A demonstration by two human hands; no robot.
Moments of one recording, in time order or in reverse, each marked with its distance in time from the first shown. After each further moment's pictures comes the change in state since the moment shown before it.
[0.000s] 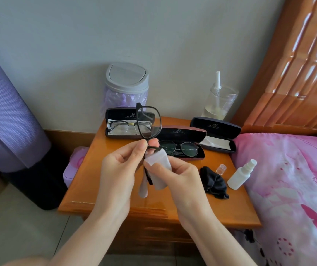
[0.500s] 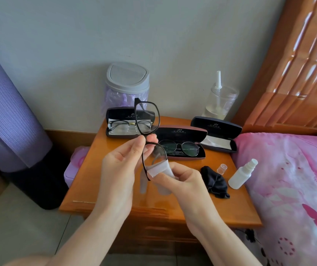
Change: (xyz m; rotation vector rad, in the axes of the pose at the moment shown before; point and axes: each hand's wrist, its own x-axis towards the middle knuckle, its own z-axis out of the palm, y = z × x) left_hand 0.002 0.001 0.002 -0.085 0.029 -0.025; right_hand -0.006 0.006 -0.010 -0.073 -0.058 0.002
